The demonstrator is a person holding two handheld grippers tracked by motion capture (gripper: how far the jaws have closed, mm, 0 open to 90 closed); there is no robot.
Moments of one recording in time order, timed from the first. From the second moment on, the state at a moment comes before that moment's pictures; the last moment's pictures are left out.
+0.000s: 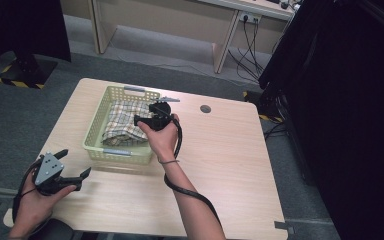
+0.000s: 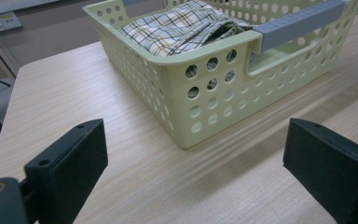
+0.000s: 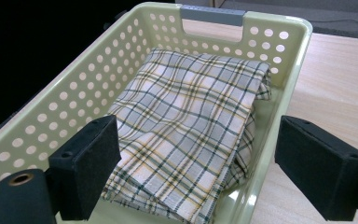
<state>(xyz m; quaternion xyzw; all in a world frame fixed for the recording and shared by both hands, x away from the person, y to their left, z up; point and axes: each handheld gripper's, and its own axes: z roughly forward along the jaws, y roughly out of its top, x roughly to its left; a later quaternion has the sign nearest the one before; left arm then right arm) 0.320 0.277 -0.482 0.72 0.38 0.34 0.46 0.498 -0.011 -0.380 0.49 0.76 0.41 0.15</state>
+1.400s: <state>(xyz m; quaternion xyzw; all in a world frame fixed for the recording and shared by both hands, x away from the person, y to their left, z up) 0.321 0.277 -0.482 0.72 0.39 0.34 0.46 0.478 -0.052 -0.385 0.48 0.76 0.41 0.15</state>
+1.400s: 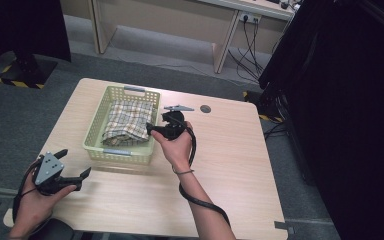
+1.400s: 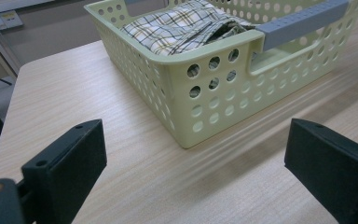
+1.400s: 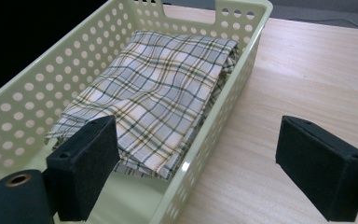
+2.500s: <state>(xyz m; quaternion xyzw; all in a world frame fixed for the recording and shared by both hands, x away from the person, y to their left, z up) 0.321 0.277 -0.482 0.72 0.39 0.34 0.46 0.465 -0.090 -0.399 0.50 0.75 0.41 0.15</state>
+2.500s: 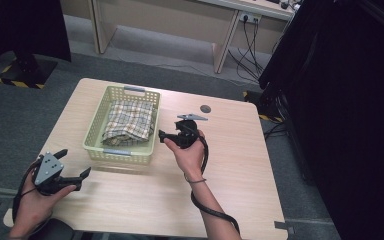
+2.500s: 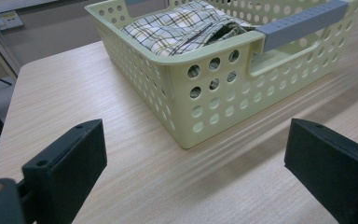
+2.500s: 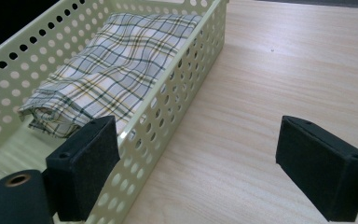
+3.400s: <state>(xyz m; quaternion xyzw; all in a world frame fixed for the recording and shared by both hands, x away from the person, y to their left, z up) 0.321 0.276 -0.482 0.72 0.39 0.34 0.46 0.455 -0.118 -0.406 0.50 0.75 0.40 0.16</state>
